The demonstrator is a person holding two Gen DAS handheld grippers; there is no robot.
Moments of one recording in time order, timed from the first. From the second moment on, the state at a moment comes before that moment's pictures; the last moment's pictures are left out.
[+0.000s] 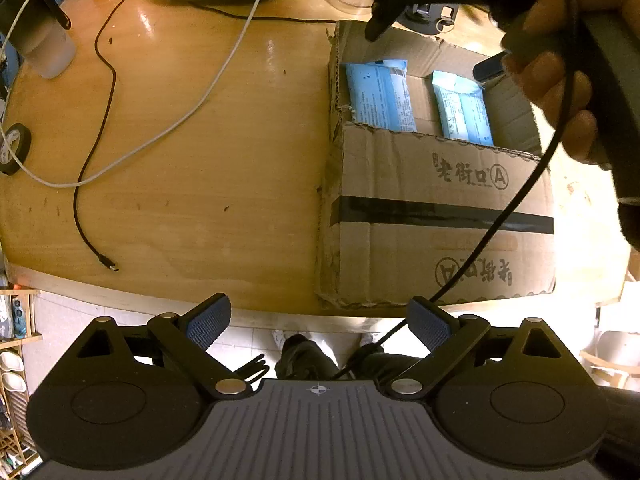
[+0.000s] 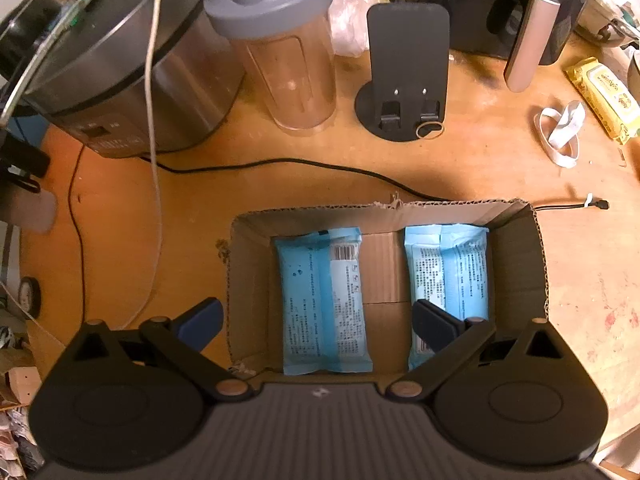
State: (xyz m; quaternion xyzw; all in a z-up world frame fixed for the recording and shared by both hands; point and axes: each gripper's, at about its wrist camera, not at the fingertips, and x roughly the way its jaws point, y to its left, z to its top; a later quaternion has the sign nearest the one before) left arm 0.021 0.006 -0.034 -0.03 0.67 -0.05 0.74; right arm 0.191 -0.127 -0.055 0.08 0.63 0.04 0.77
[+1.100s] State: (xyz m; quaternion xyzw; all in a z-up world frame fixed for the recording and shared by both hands) left arm 0.023 0.000 -0.034 -0.02 0.67 -0.05 0.74; right arm 0.191 -0.176 -0.062 0.07 0.64 0.02 0.77
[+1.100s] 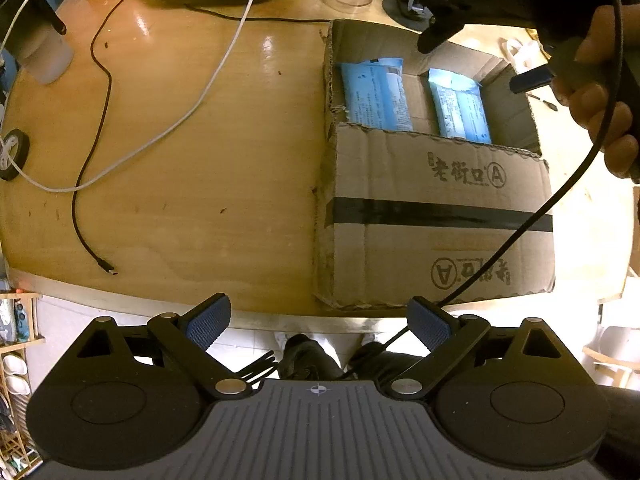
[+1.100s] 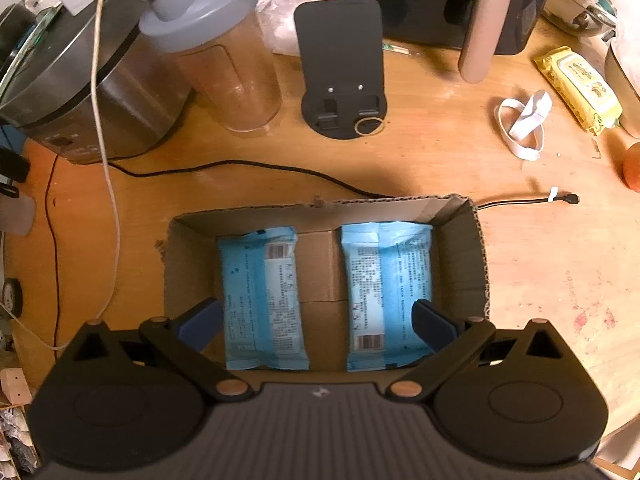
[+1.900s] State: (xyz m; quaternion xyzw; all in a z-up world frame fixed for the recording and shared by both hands) left arm 0.025 -0.006 -0.033 -0.02 0.67 -0.05 0.74; right arm 0.189 -0.219 -0.063 0.08 0.64 0.00 0.76
